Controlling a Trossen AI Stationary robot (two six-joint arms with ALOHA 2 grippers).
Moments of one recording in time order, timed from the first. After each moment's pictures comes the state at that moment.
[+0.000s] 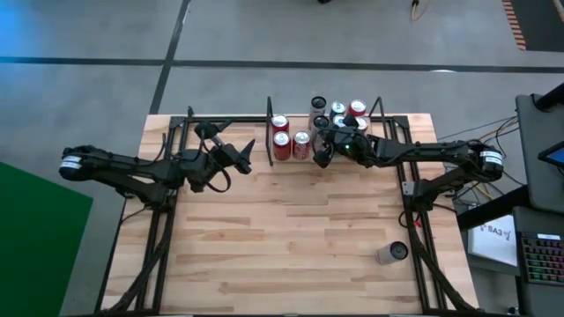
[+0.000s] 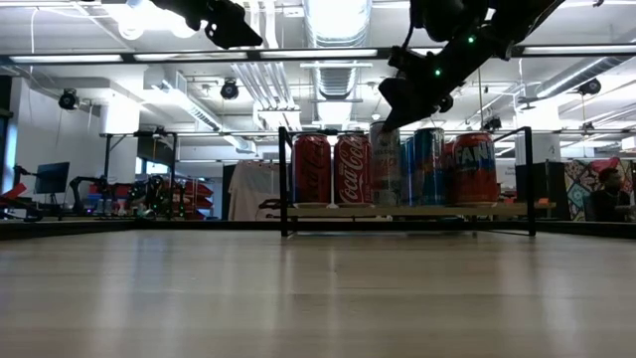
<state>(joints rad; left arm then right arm) -0.06 1.10 0.76 0.38 -0.98 0.72 -0.30 1.35 0.85 -0.01 0.47 -0.03</state>
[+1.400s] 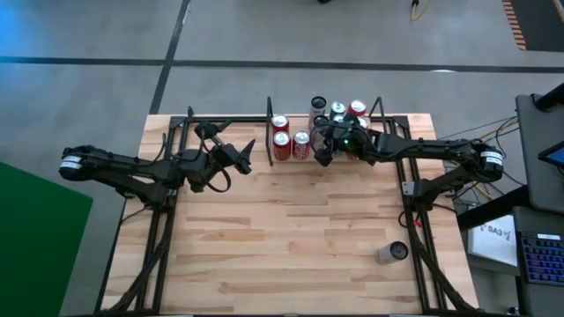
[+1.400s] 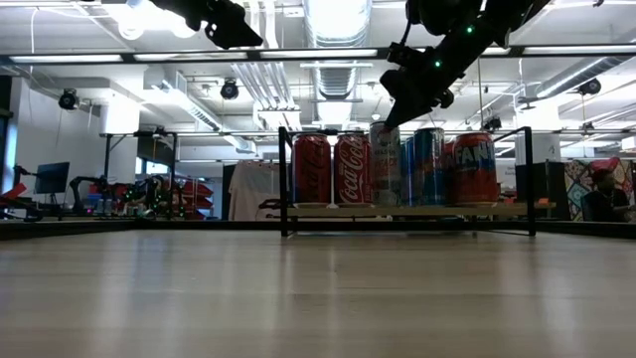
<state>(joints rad) -0.06 1.10 0.76 0.38 -0.99 0.71 -0.32 1.35 0.93 -0.18 0.42 0.02</state>
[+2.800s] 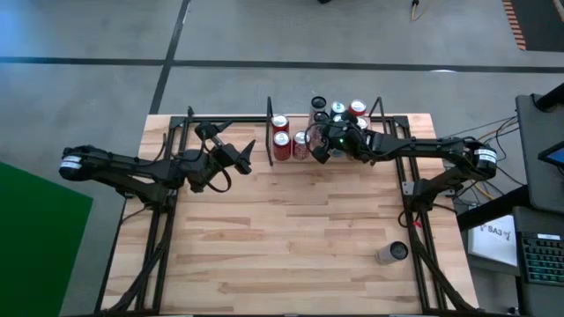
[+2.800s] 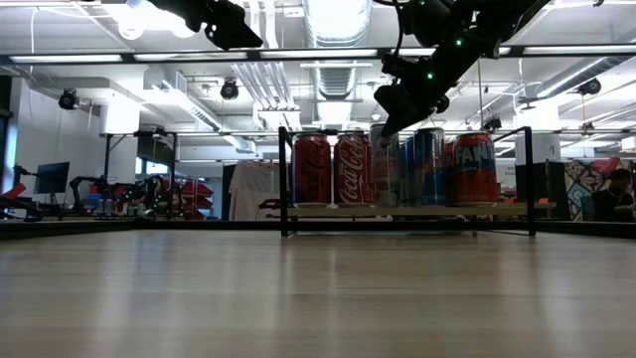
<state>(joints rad) -0.06 1.10 0.76 0.36 -0.99 0.69 -0.34 1.41 0.93 -0.11 0.47 -0.04</state>
